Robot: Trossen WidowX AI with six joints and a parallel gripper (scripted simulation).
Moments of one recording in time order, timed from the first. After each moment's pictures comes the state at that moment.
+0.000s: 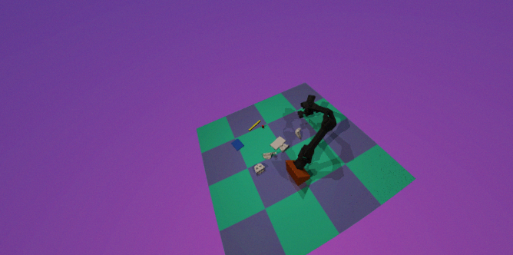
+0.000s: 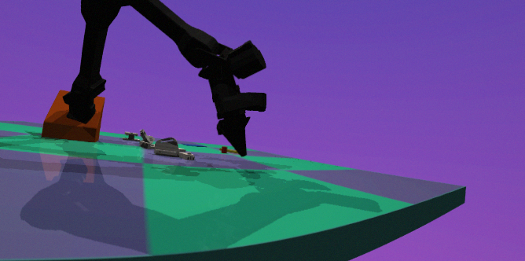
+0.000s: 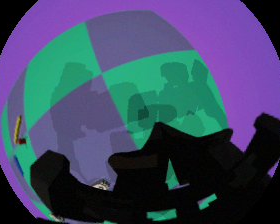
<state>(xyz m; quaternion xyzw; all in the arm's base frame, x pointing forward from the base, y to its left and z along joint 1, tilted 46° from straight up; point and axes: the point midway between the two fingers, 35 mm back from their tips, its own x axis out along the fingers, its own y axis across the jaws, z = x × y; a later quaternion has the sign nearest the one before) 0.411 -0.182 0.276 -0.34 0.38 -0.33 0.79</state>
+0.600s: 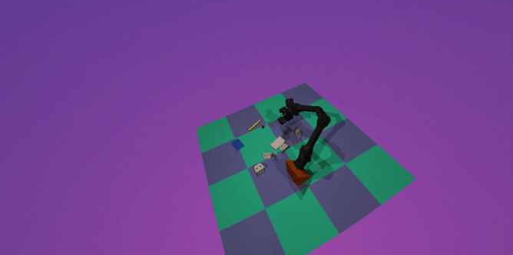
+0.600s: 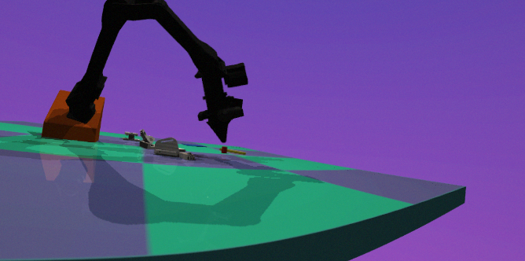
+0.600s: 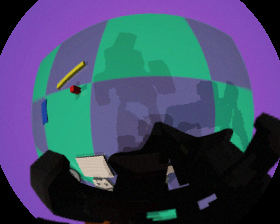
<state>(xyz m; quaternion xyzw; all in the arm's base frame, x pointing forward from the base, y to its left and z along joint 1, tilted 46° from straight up) 0.422 -0.025 0.142 -0.40 0.48 -0.11 0.77</state>
